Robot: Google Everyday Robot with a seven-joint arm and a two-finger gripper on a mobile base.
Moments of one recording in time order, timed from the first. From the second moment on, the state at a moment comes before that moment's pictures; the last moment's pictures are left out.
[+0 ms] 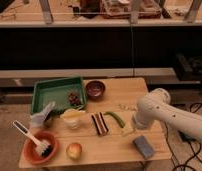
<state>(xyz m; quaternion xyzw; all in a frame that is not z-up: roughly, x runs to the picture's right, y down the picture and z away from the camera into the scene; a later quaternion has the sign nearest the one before) 0.186 0.213 0.739 -0.18 -0.29 -0.74 0.58</state>
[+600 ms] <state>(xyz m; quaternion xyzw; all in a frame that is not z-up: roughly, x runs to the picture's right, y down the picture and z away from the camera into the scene) 0.223 0.271 0.787 -0.21 -0.30 -0.76 0.55</state>
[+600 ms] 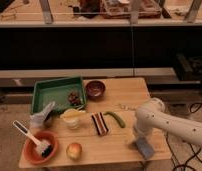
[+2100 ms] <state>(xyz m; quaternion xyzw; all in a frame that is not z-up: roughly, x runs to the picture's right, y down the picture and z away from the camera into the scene) 0.240 0.198 0.743 -0.19 -0.25 -0.77 0.55</state>
